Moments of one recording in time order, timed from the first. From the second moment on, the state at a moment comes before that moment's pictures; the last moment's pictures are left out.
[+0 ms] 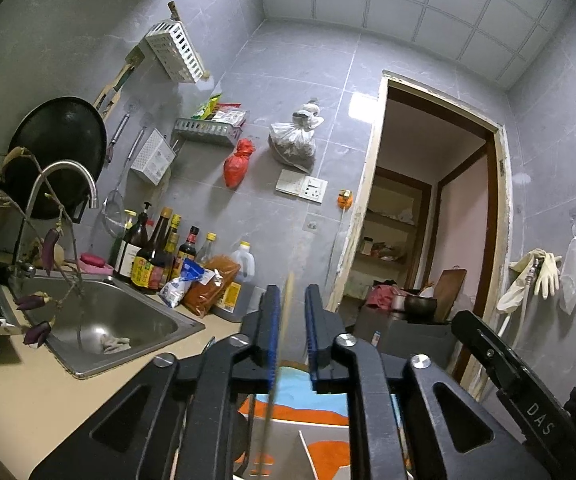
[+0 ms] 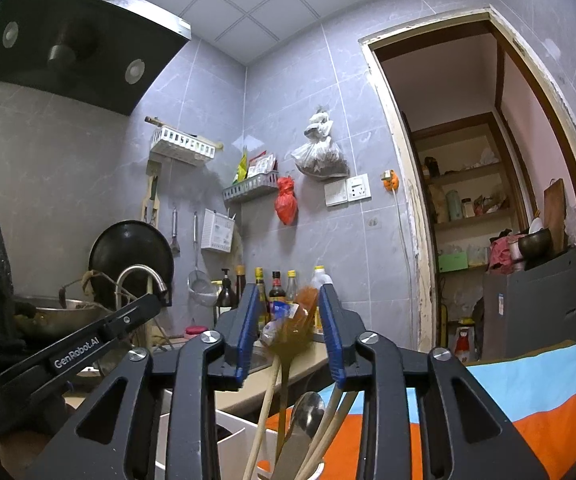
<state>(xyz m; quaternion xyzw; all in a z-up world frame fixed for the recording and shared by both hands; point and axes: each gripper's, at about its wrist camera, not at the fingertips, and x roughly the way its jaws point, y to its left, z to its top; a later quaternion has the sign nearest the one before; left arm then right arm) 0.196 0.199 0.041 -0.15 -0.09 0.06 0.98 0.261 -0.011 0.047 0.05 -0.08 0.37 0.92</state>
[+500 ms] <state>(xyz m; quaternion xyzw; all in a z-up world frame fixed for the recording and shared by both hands) 0.190 0.192 0.044 -0.13 -0.10 0.07 0.98 0.257 -0.015 0.049 0.06 -0.10 0.36 0.93</state>
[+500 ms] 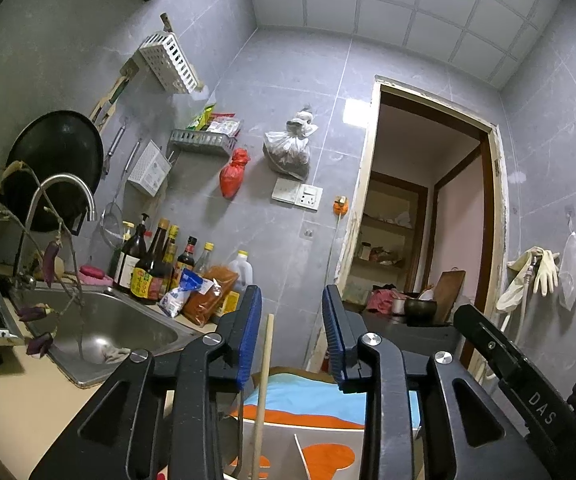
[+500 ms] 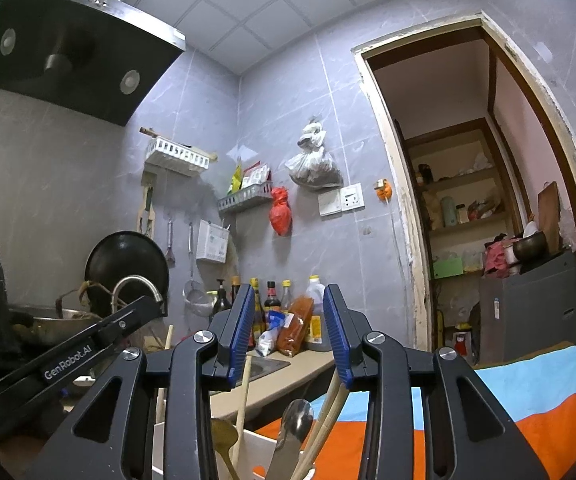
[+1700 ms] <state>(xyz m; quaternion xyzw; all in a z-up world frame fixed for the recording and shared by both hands) 0.145 0.126 0.088 -0.08 0.03 0.03 1.00 0.186 -0.121 0.099 0.05 -0.09 0.25 0.96</state>
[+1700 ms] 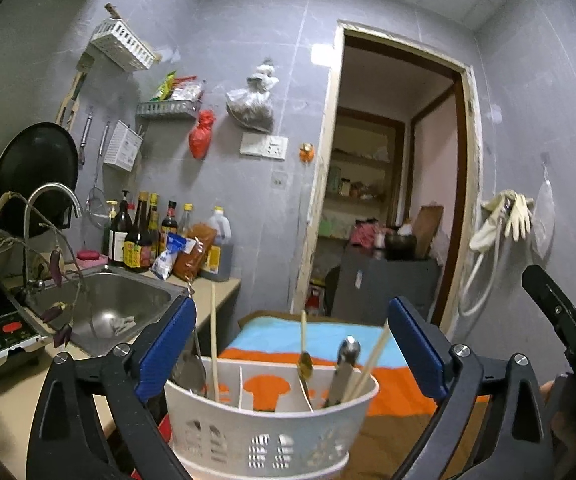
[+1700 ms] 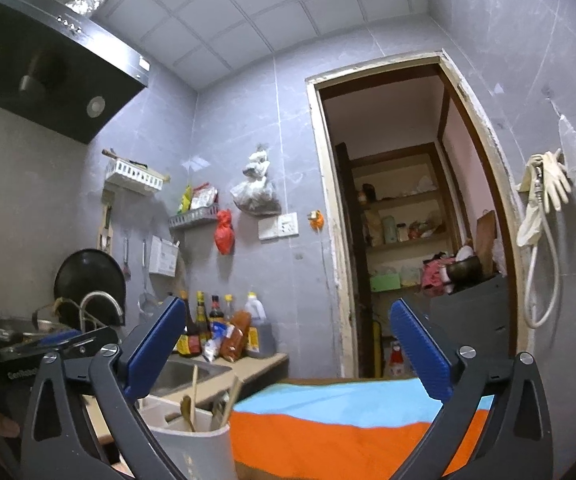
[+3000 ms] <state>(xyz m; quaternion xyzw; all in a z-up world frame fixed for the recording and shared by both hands) 0.066 0.056 0.030 -0.02 0.11 0.00 0.99 0.083 -0.187 0.053 0.02 0.05 0.14 0.99</state>
